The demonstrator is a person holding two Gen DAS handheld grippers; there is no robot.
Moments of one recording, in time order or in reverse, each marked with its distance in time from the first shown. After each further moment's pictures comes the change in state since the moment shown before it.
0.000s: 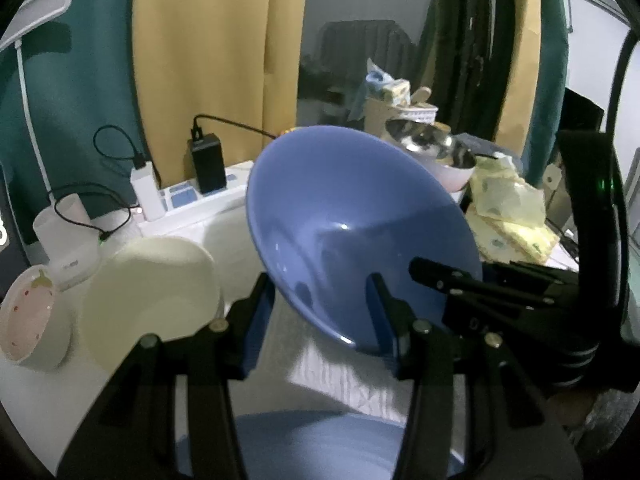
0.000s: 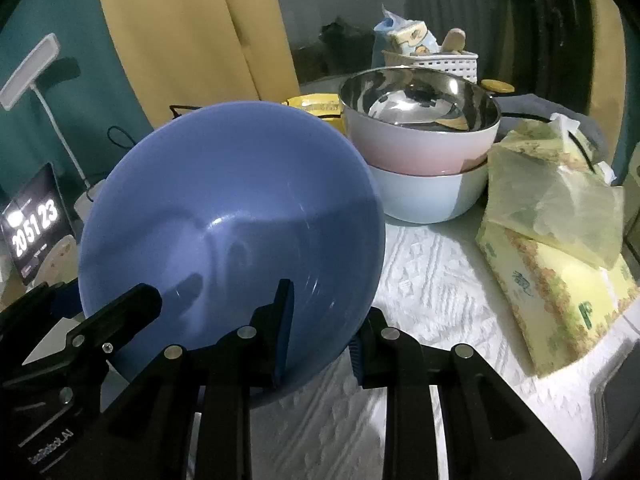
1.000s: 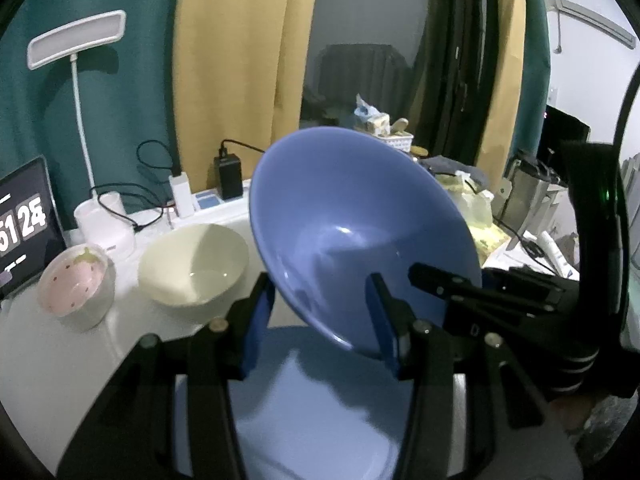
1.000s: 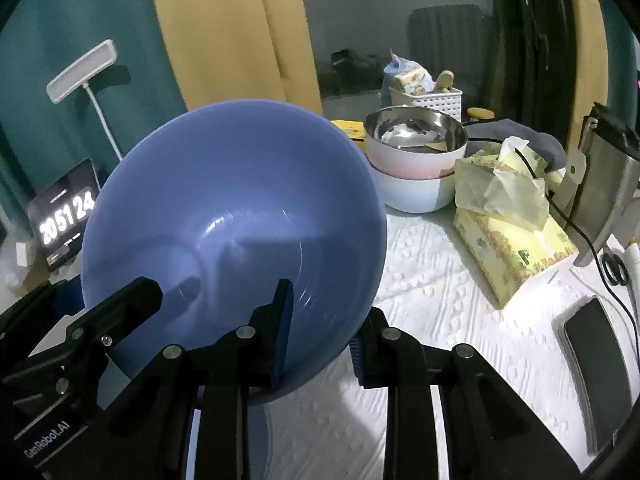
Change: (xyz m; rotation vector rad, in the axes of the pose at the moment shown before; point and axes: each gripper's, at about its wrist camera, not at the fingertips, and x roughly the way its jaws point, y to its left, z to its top) left arm -0.096 0.001 -0.028 -0.028 -0.079 -0.014; right arm -0.088 0.042 -0.030 -0.032 -0.066 -0.008
